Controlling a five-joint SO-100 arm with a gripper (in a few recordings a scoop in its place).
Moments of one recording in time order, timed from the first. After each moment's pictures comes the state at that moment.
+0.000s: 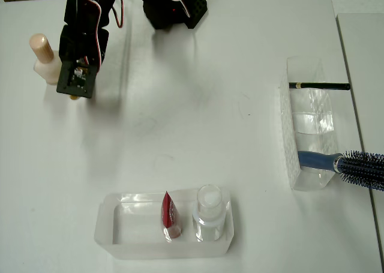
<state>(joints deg) 41.3 112.0 134.2 36.0 -131.7</state>
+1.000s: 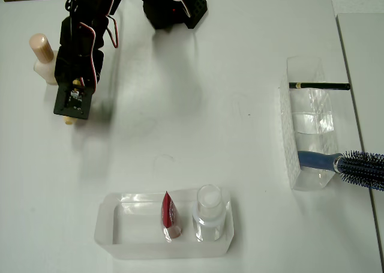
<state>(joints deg) 39.8 94.7 127.6 26.8 -131.7</state>
